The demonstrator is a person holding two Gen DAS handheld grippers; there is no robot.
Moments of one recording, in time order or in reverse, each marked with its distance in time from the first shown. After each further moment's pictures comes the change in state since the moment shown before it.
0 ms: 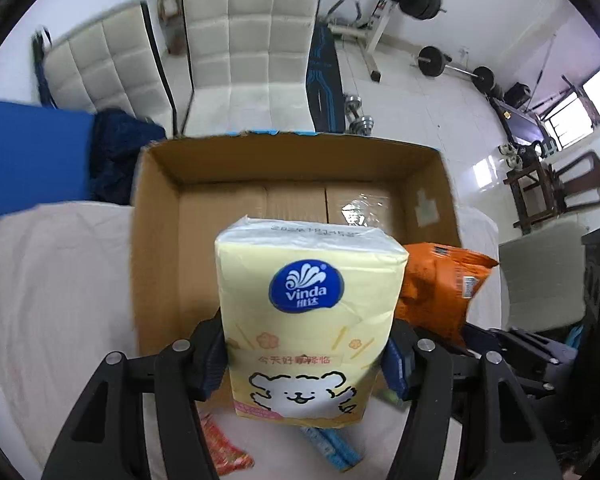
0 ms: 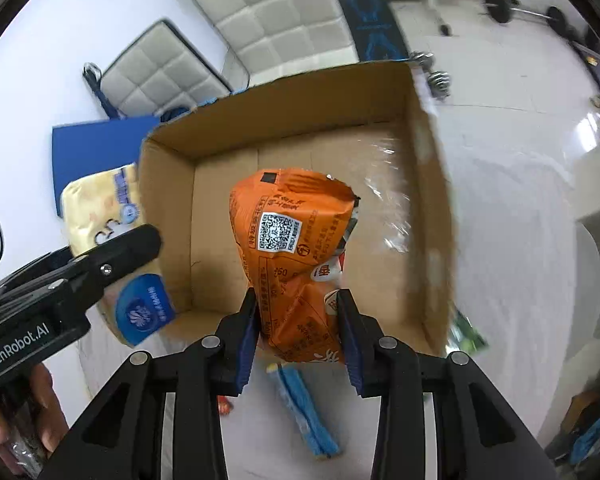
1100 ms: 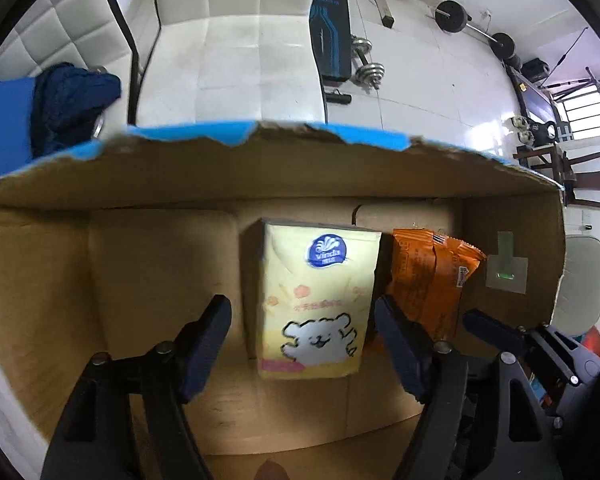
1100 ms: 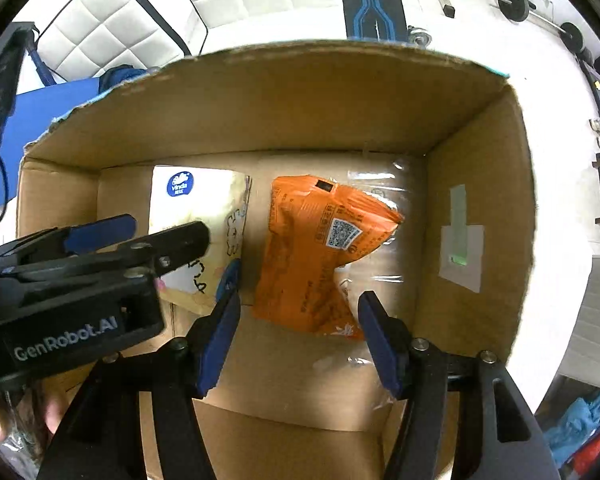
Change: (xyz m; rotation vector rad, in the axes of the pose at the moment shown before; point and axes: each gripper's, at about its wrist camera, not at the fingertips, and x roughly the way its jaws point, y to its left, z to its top) left arm 0.114 0.003 0.064 -0.019 0.209 -0.017; right arm 0.093 -0.020 0.074 -0.063 0.162 -0.186
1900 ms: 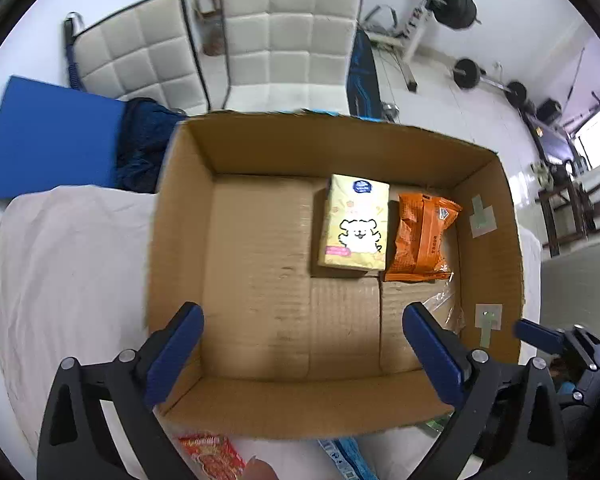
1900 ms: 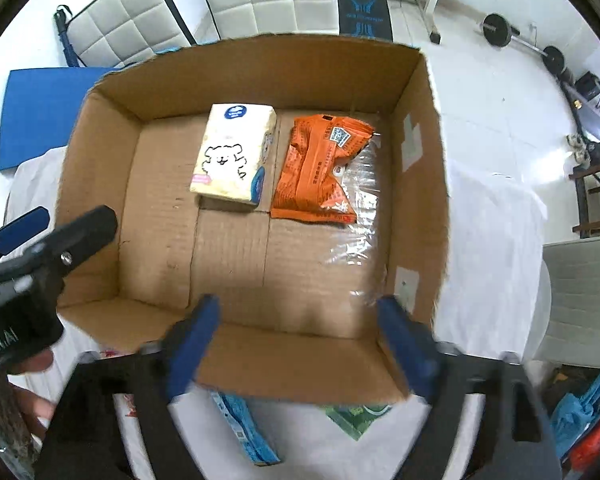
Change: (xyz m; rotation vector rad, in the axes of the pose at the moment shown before) left arm -0.094 0.015 -0.132 -0.048 -0.294 0.150; right arm -0.077 0.014 -0.109 -0.039 -0.115 -0.064
